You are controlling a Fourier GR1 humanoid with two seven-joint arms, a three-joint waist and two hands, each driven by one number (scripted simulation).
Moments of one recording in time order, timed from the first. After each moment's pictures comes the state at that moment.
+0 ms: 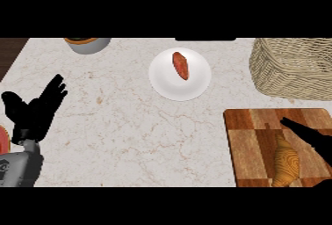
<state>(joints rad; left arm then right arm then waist) -0.20 0.30 0.13 -1.38 0.10 -0.03 0.21 0.12 -0.47 -0.13 -1.74 0.65 0.59 -0.09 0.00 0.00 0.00</state>
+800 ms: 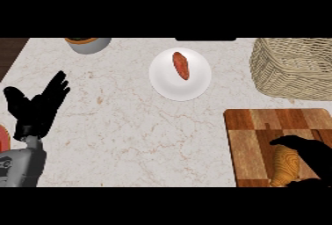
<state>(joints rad) -0.23 0.27 0.15 -1.40 0.07 -0.05 0.25 0.13 -0.44 -0.05 -1.65 0.90 0.48 -0.16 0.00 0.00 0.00</state>
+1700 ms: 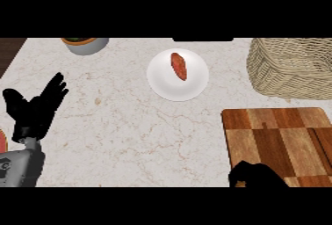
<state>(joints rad) -0.22 0.27 0.17 -1.39 0.06 -0.06 0.24 0.31 -0.22 0.28 -1.86 1.09 0.35 -0.14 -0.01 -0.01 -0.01</state>
